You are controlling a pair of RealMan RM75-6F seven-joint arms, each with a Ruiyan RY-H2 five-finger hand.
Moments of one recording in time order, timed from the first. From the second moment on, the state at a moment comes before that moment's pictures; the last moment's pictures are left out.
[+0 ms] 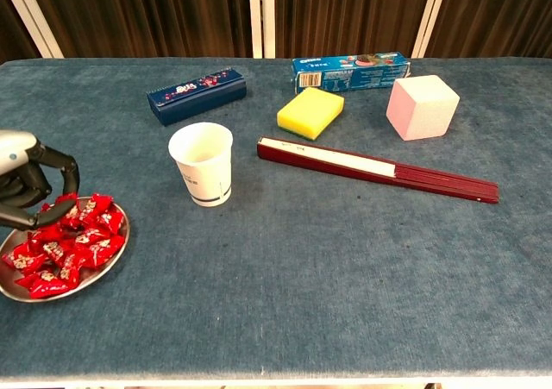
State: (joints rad) left arm -0.38 -1.44 0.00 -1.61 1.42 1.18 0.24; right arm 0.10 -0.97 0.10 -1.67 -1.52 1.52 0.12
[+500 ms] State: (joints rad) left arm -0.57 -1.48 -0.18 -1.71 1.40 1.08 0.25; right arm 0.08 -0.97 0.10 -1.65 -1.51 1.53 0.14
